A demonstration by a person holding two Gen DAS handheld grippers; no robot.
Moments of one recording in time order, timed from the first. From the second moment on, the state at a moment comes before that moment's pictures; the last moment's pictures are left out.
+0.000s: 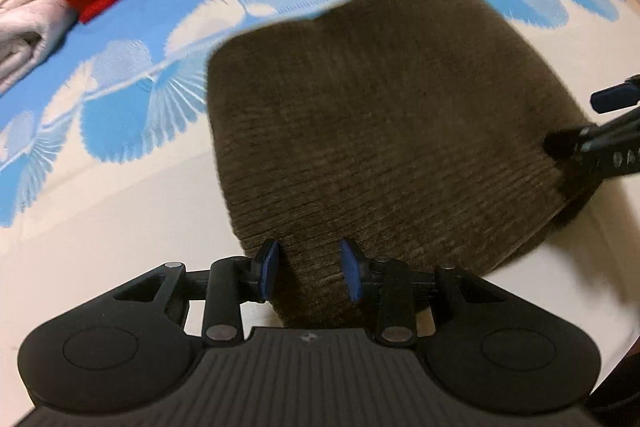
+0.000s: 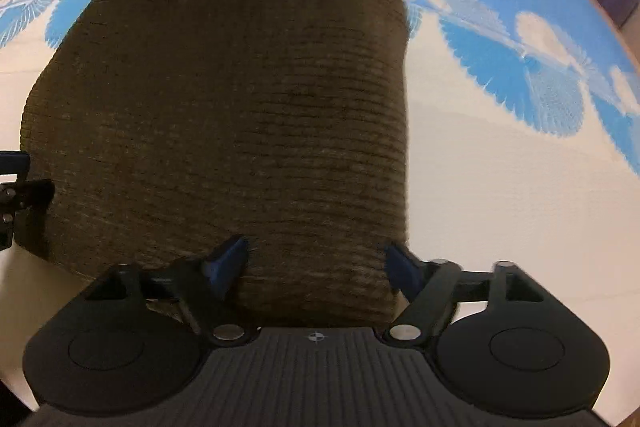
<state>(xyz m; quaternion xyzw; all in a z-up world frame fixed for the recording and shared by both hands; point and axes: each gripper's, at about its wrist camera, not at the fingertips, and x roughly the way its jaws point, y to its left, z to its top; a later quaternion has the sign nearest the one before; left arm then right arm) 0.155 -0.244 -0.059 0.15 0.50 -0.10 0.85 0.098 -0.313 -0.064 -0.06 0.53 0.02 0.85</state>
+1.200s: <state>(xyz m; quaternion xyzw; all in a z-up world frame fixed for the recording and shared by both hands) 0.045 -0.227 -0.017 0.00 0.44 -0.02 0.90 -0.056 -0.312 -0.004 0.04 0.29 -0.01 0.95</state>
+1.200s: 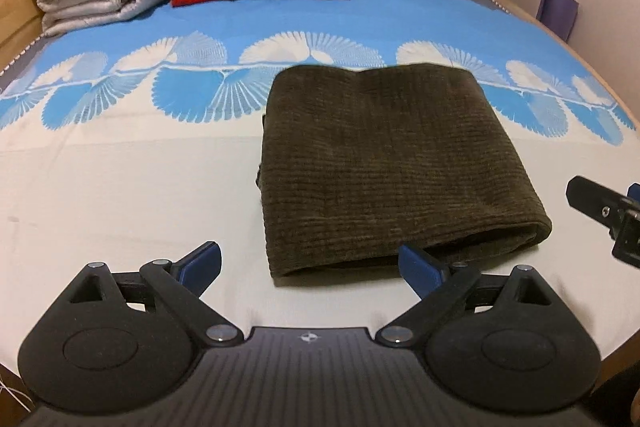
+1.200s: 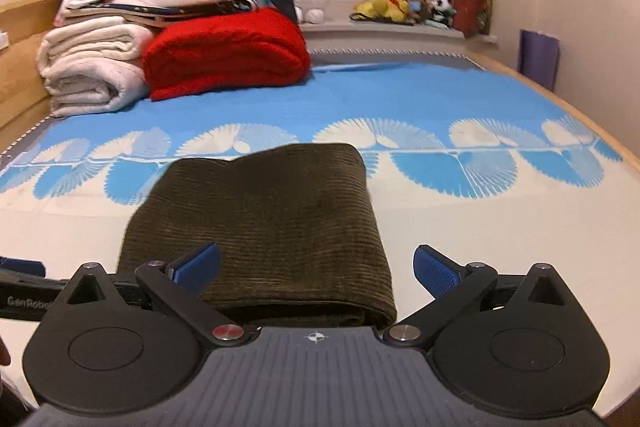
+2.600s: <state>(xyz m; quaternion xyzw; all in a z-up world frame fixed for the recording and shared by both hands) 0.046 -0.228 -0.020 -0.02 0.45 -0.02 0.89 -0.049 -0.303 -0.012 0.02 0.31 0.01 0.95</state>
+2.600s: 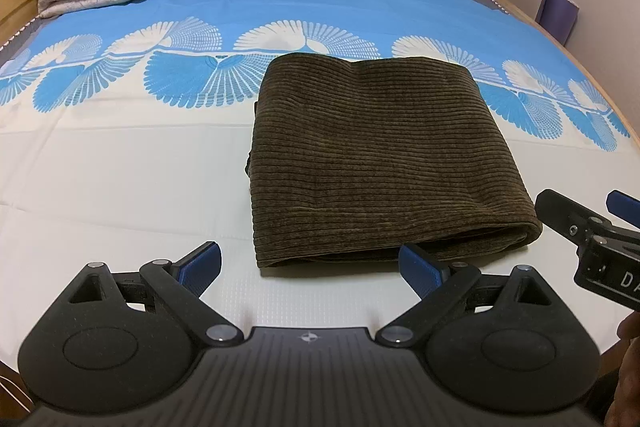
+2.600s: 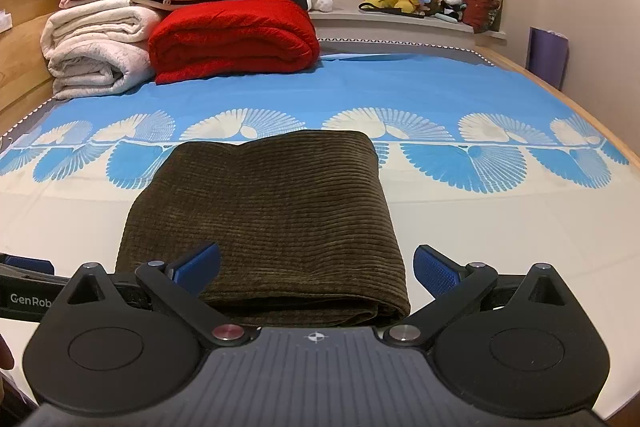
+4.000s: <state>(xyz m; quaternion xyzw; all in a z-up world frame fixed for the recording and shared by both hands) 0.049 -0.228 -0.021 -0.02 0.46 -0.03 0.89 -0.047 -0.303 -0.012 0.01 0.31 0.02 0.95</state>
